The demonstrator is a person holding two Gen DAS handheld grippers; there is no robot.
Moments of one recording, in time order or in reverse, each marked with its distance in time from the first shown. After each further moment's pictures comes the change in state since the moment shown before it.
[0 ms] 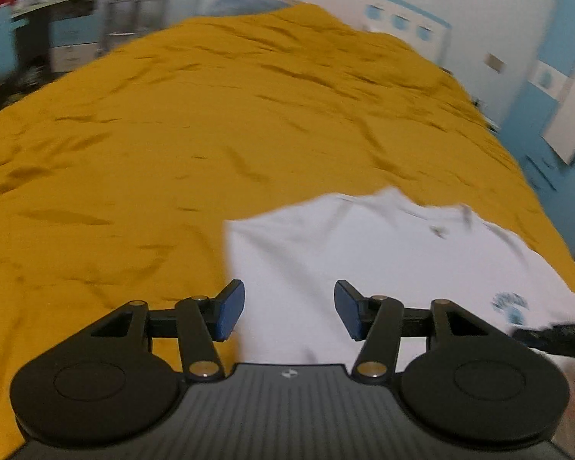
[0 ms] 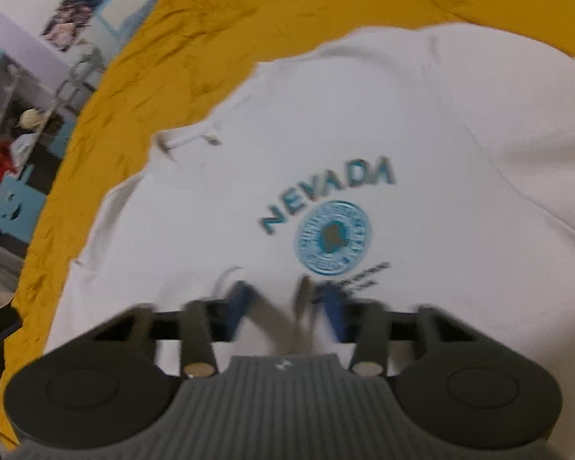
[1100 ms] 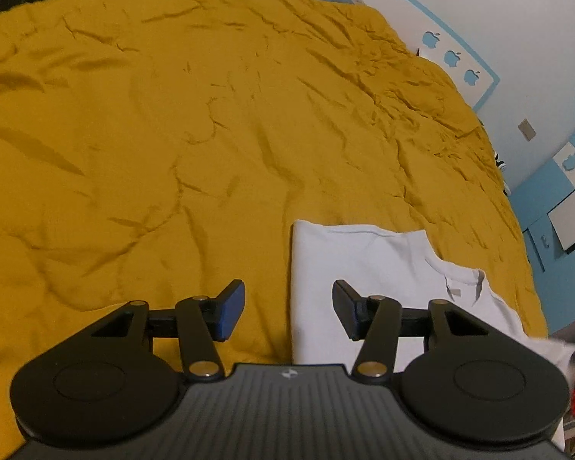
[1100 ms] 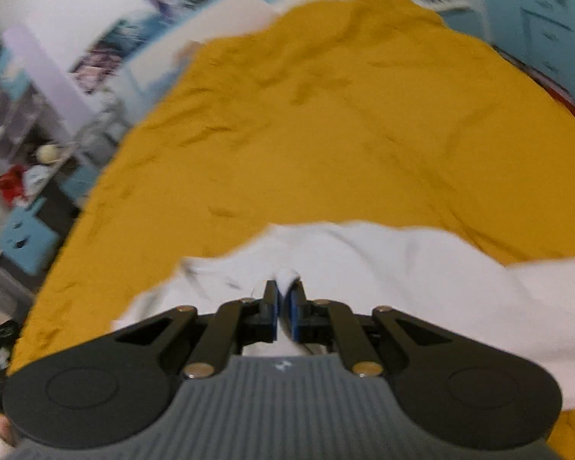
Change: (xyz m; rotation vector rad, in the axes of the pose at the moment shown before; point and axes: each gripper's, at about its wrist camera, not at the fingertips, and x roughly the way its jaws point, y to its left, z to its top) left arm 0.083 0.037 0.014 -0.297 0.038 -0.096; right arm -0.071 -0.018 0.108 -0.055 -0.202 -0.094
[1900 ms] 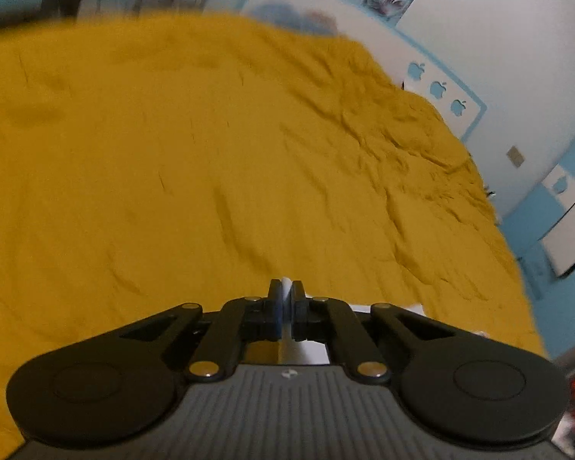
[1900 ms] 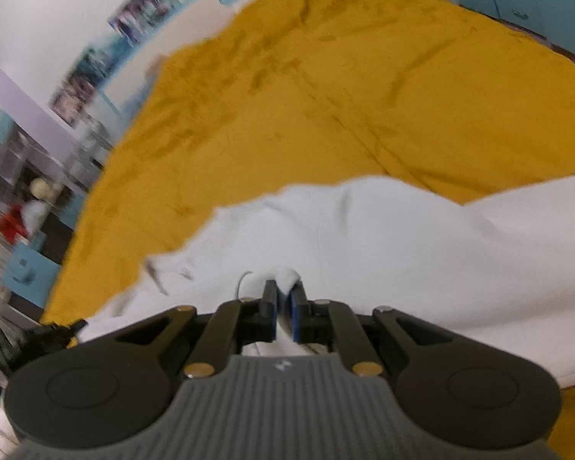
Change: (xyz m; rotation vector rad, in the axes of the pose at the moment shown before) left arm 0.038 -0.022 0.041 0.069 -0.154 -0.002; right arm 0.004 -0.064 -0.033 0.154 -0.032 0.116
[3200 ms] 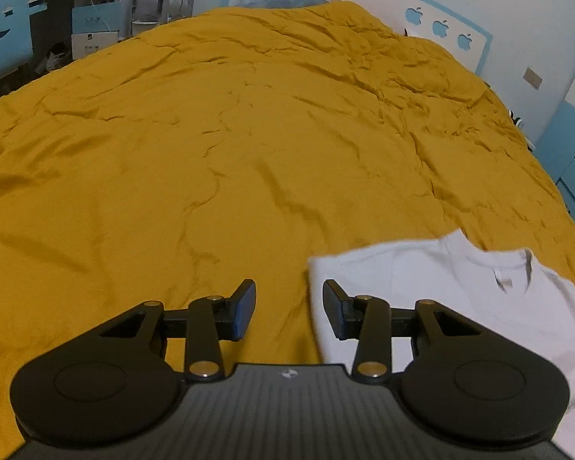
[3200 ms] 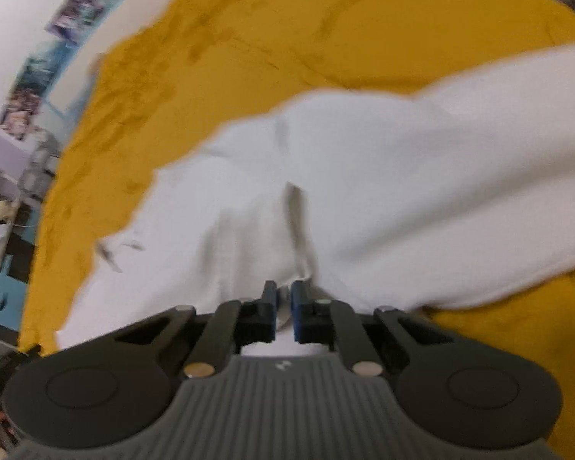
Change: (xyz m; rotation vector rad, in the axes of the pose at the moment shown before) left arm -0.039 0.001 -0.017 0.189 0.114 0.123; right arm 0.001 0.002 -0.047 0.062 0.018 -0.113
